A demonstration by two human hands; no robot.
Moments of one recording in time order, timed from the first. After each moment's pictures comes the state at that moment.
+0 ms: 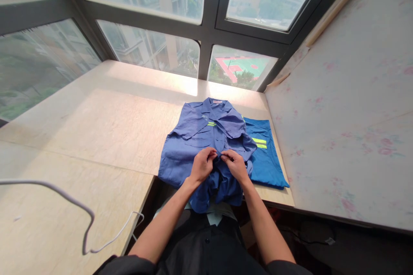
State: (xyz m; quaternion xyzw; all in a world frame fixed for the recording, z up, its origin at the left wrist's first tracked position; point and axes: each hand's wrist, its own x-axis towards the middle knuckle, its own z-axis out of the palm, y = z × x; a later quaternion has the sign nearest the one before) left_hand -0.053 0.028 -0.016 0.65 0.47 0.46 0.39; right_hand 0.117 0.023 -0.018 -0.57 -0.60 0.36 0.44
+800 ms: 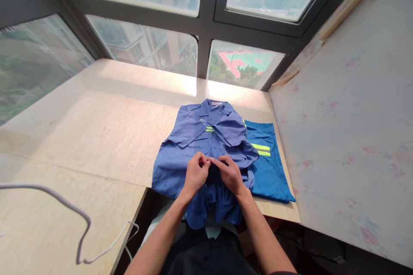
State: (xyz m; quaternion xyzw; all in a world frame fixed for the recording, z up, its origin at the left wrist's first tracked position) left_hand -0.048 0.044 0.002 0.51 0.55 0.45 0.49; right_hand 0.113 0.037 -0.021 -0.47 -0.76 0.19 0.41
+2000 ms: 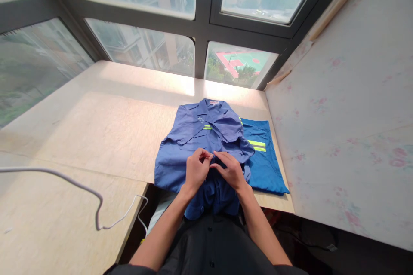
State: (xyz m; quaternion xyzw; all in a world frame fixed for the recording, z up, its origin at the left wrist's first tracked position) left_hand -0.042 0.036 0.031 0.54 0.56 0.46 0.43; right_hand 0.116 0.029 -0.001 -0.48 -0.75 0.21 0.41
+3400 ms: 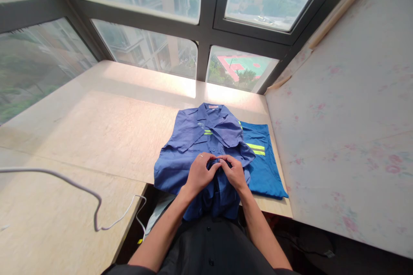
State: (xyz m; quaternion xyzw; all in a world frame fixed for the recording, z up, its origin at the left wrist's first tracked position) left_hand -0.040 0.034 0.020 0.68 0.52 0.37 0.35; right_hand 0.119 0.029 0.007 -0.56 -0.60 0.38 0.43
